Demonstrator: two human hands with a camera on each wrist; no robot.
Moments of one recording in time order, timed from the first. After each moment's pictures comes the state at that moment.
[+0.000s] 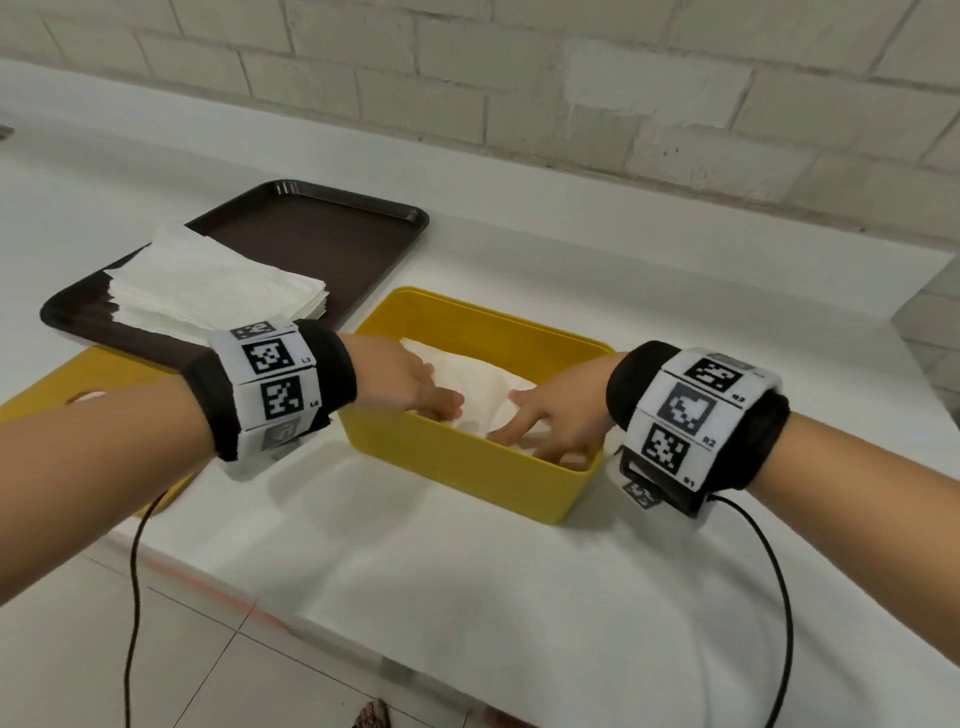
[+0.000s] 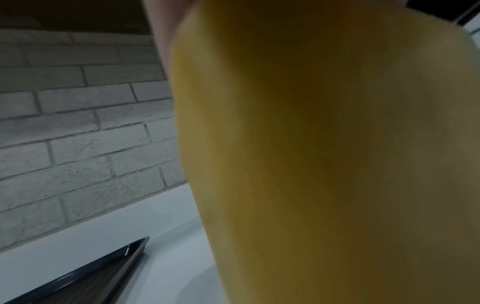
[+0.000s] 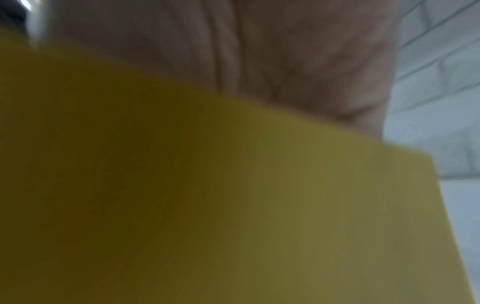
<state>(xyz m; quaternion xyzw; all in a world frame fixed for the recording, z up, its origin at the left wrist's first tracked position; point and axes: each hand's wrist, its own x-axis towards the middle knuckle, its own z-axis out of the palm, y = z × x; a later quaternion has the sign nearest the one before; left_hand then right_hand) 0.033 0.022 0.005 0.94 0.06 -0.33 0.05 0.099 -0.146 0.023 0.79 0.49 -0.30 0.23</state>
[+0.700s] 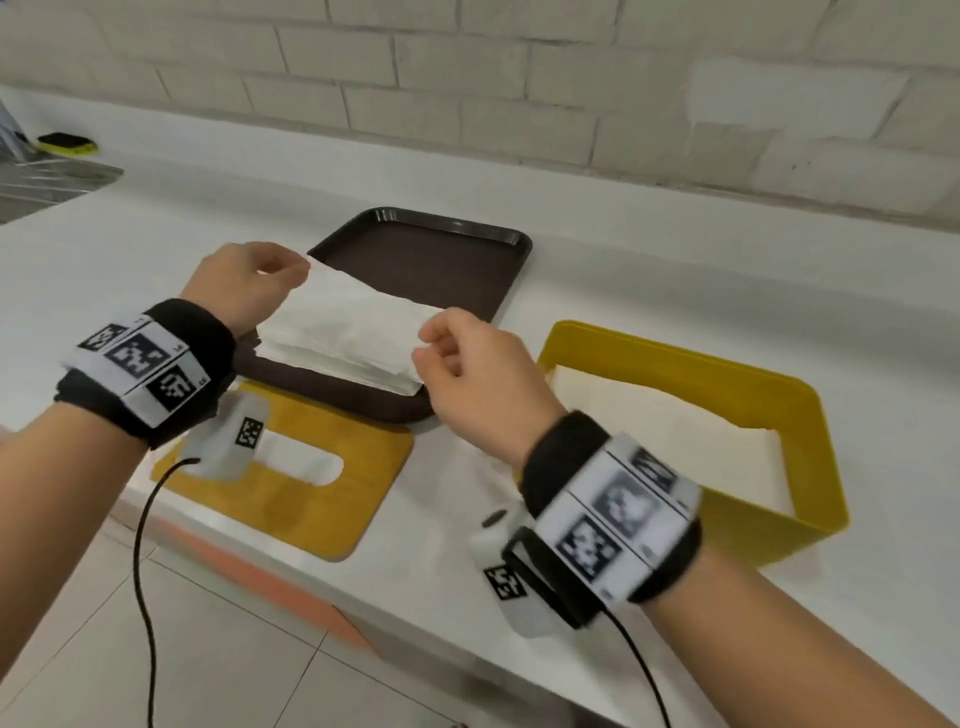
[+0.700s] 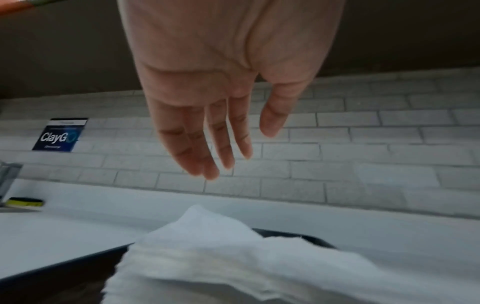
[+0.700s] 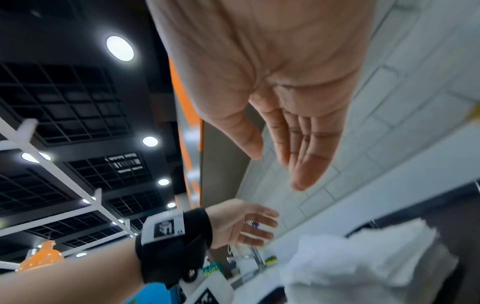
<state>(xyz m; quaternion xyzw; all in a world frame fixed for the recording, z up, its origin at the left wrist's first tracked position) -0.031 0.256 0.021 0.87 0.32 0.18 0.32 -0.003 0.026 0.024 0.82 0.37 -0.13 -0.43</state>
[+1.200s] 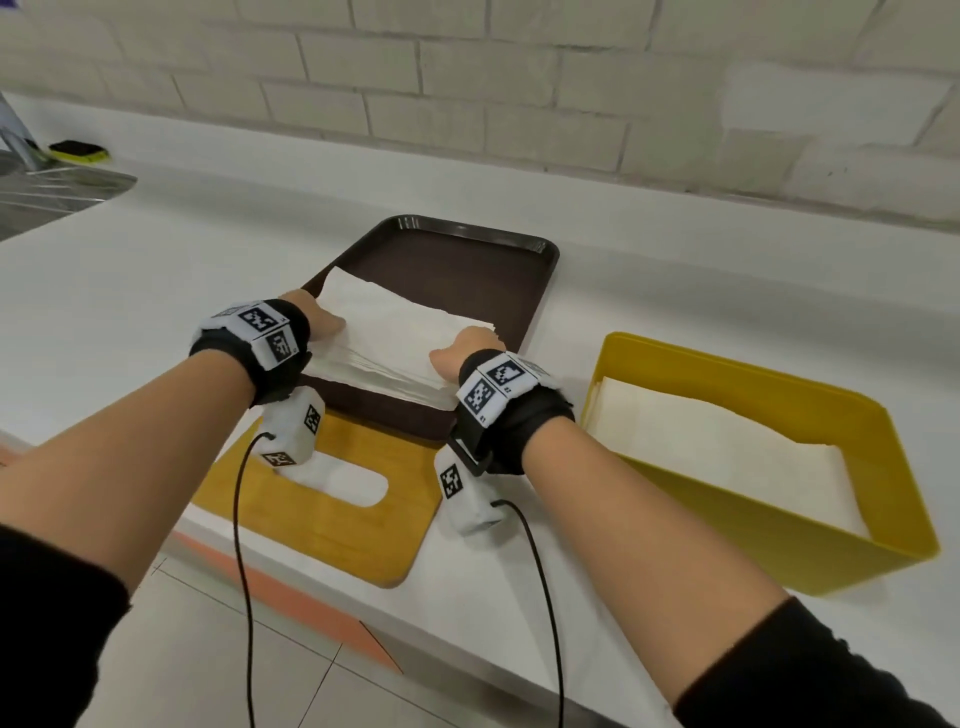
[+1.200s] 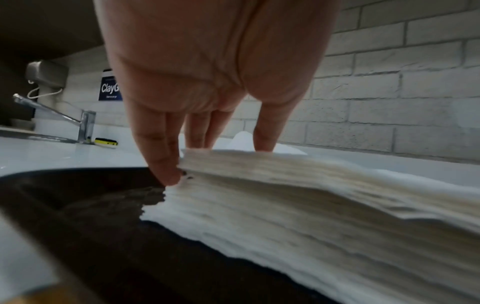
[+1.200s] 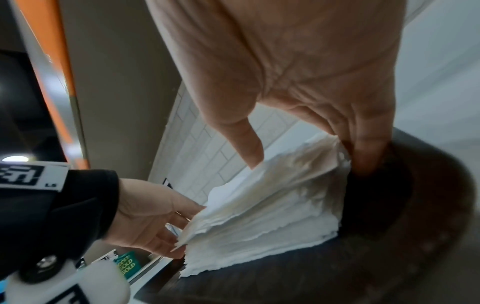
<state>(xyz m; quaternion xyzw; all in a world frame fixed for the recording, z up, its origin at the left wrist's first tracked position) 0.022 0.312 -0.022 0.87 0.44 -0.04 0.21 0.070 0.143 -0.034 0.92 0.18 -0.20 -0.27</state>
